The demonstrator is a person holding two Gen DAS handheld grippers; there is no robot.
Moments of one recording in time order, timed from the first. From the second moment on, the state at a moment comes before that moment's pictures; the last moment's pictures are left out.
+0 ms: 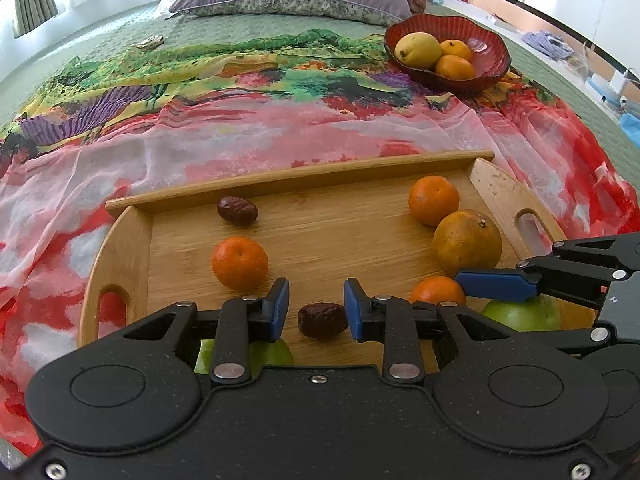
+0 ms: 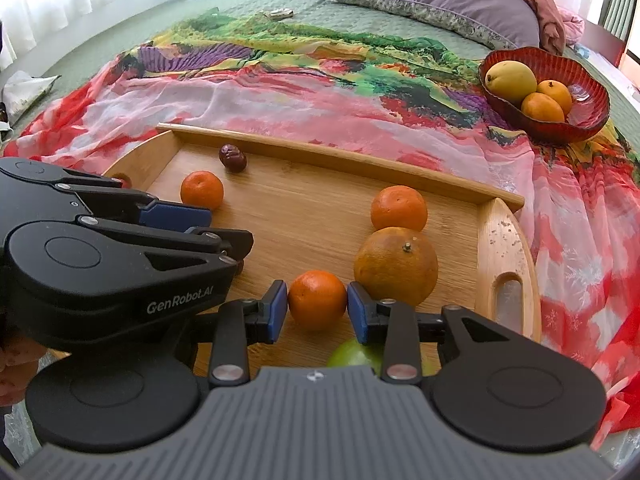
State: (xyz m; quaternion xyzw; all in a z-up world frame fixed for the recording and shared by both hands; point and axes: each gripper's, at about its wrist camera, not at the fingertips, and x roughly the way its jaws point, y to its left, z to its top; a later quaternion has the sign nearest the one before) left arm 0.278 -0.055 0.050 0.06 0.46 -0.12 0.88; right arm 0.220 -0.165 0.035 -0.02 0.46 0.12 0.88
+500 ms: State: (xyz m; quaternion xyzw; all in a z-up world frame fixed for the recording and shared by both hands) left arm 0.258 -0.045 0.071 0.05 0.43 -0.11 0.89; right arm 0.202 -0.168 0.056 -0.02 0.43 0.13 0.89
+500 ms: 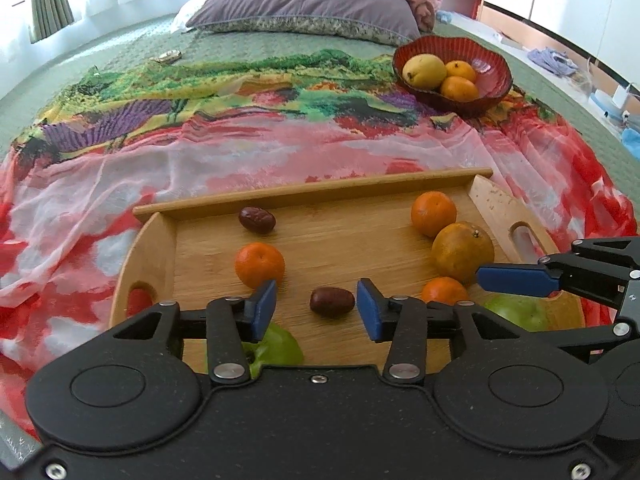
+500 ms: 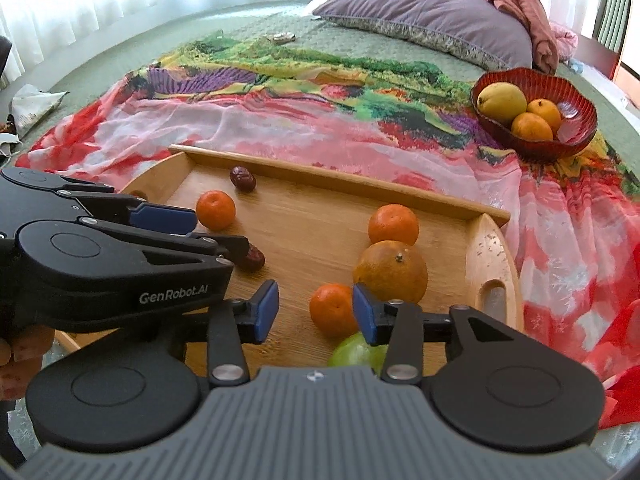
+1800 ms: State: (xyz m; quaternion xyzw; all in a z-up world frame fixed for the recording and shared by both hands) left arm 0.124 -0.003 0.123 0.04 0.29 -0.10 0.95; right arm 0.099 -0.188 0.107 -0.01 0.28 0.09 0.96
